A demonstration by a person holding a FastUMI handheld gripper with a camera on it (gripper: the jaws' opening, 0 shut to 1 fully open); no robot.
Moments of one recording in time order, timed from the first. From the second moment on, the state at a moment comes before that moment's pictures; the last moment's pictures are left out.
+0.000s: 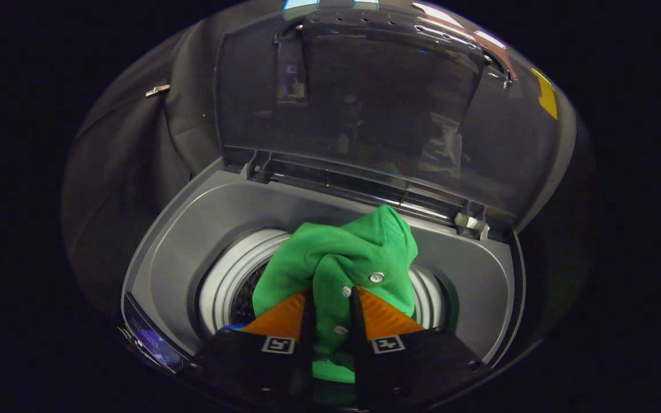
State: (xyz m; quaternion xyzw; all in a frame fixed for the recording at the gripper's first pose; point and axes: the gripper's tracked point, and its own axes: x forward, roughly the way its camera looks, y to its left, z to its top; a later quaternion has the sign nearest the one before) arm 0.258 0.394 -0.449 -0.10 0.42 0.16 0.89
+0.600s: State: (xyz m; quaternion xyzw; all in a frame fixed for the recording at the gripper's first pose) arm 0.270 0.408 -0.338 -0.08 0.21 0.18 0.96
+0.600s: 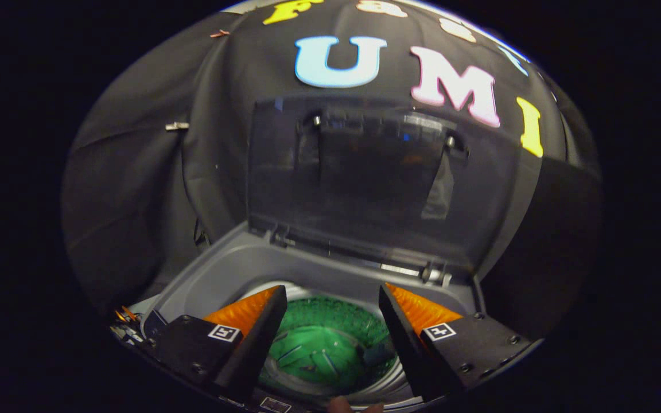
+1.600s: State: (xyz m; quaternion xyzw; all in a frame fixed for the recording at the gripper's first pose) arm 0.350 0.406 -0.122 0.01 0.08 0.16 0.98
